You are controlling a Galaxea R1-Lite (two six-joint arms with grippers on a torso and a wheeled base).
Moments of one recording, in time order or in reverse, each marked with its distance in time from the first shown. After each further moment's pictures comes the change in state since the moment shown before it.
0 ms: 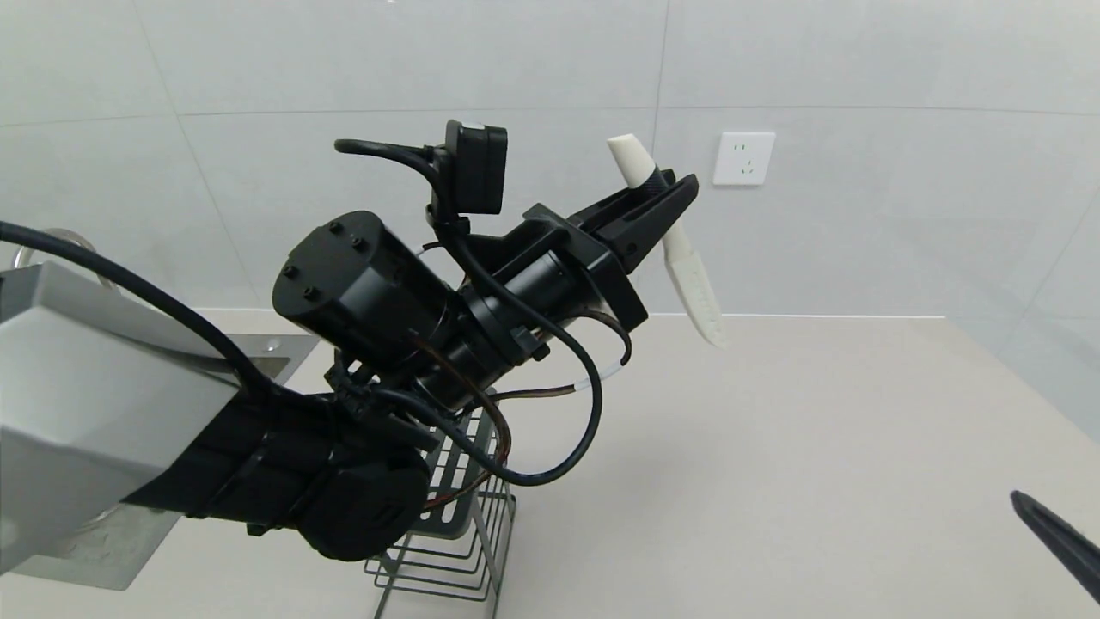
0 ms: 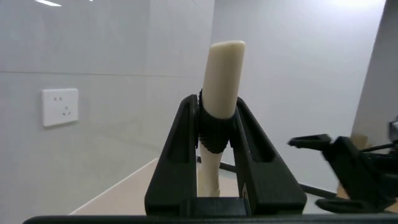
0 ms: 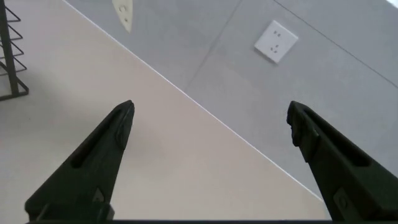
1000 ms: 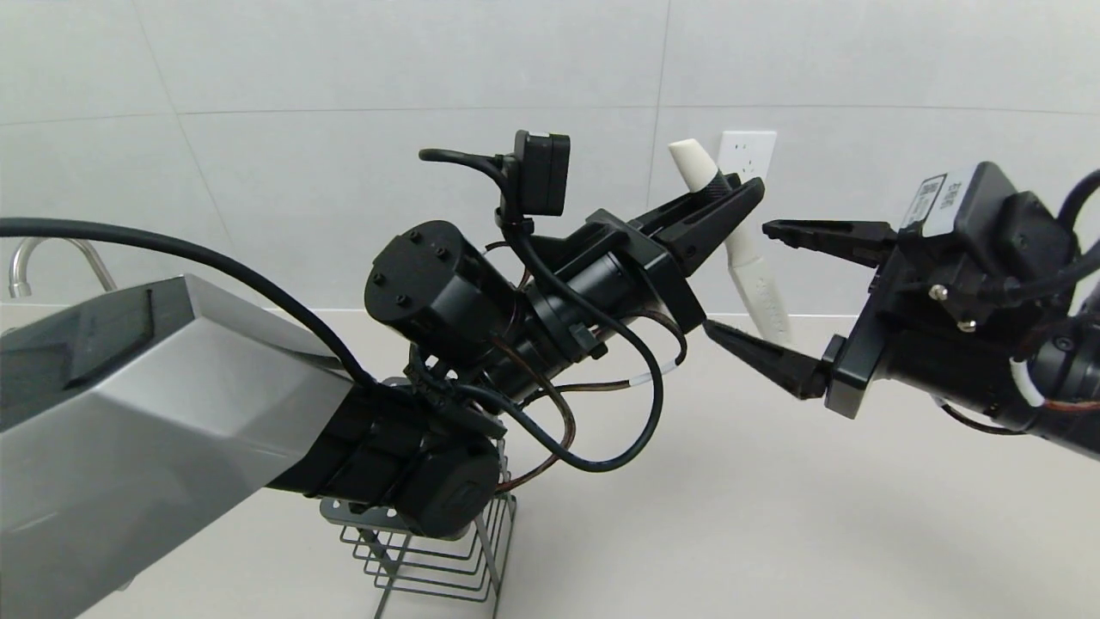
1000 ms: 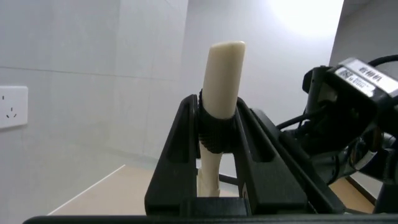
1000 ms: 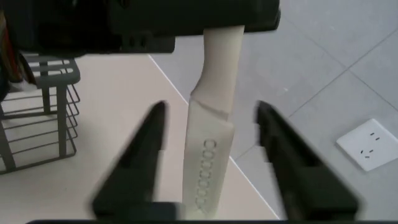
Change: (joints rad) left arm -0.041 0.133 -0.177 -0.023 -0.065 -0.129; right arm 0.358 0.722 -0.524 -0.104 -0.003 -0.037
